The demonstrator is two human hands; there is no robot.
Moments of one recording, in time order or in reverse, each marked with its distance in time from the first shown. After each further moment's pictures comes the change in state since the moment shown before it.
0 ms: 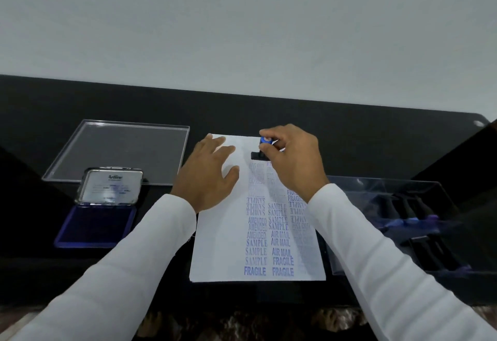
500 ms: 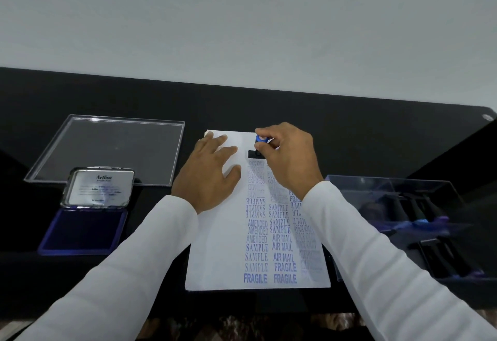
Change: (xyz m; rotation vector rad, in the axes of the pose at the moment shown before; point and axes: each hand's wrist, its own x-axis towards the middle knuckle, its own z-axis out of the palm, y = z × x) left_hand 0.011 -0.010 0.019 -0.025 0.005 0.031; right_hand 0.011 0.007 0.018 0.002 -0.041 0.044
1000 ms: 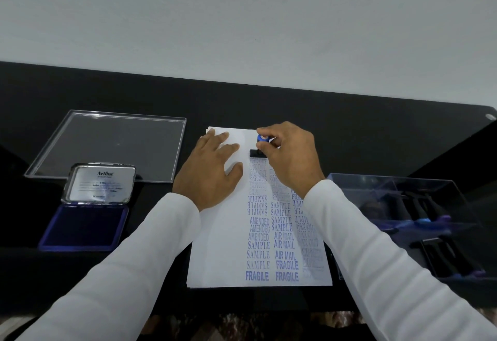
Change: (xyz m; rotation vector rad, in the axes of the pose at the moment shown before) left_hand 0.001 0.000 0.001 0.028 -0.035 -0.028; right_hand 0.003 0.005 0.006 -0.025 -0.007 -0.002
